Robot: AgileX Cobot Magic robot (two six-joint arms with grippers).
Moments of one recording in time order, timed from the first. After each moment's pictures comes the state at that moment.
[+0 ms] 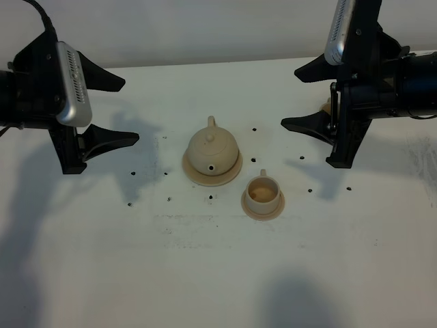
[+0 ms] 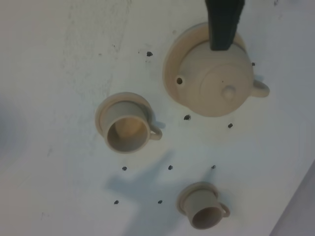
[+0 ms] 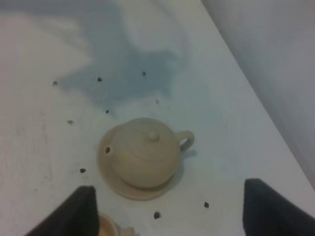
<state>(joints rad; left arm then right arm) 0.00 1.55 -1.07 -1.05 0.85 1.96 0.25 1.47 -1.04 1.10 0.67 -1.87</state>
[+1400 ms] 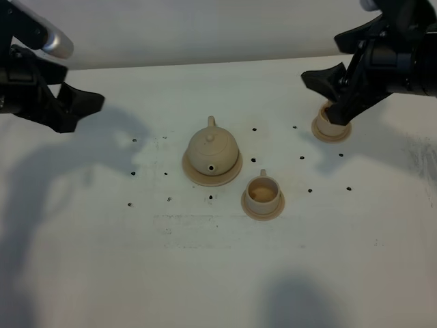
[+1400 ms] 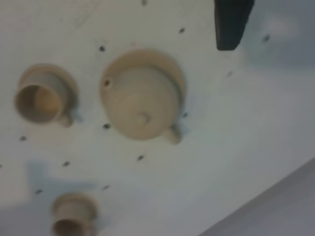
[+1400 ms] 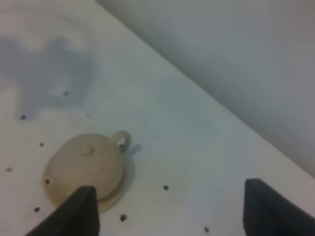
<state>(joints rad) 0.02 1.47 -1.07 -0.83 0.57 1.27 0.25 1.41 -1.04 0.98 0.44 -1.38</state>
